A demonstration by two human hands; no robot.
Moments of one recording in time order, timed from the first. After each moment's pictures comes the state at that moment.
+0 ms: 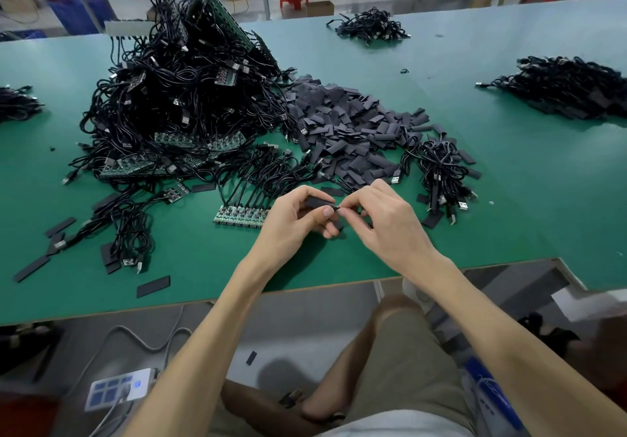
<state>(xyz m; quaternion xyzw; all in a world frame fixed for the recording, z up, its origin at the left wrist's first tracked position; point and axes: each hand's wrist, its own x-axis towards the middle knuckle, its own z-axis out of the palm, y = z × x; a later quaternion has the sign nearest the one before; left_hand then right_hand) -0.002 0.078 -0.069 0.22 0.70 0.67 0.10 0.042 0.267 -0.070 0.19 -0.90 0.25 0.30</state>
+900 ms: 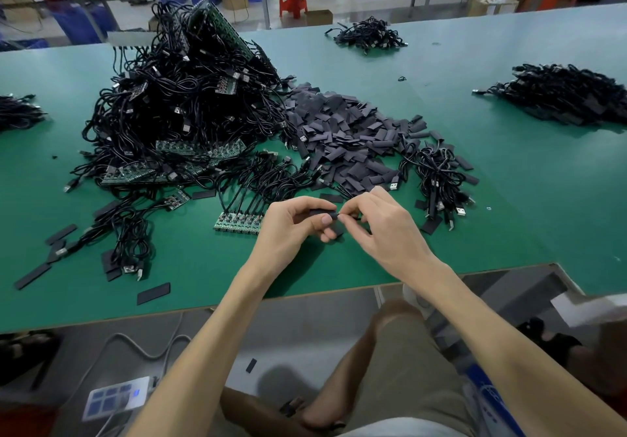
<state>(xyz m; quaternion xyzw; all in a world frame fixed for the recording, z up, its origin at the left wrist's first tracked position) -0.003 0.077 -0.068 0.20 0.71 0.67 0.08 0.044 0.266 -0.067 0.17 -0.91 0.27 0.27</state>
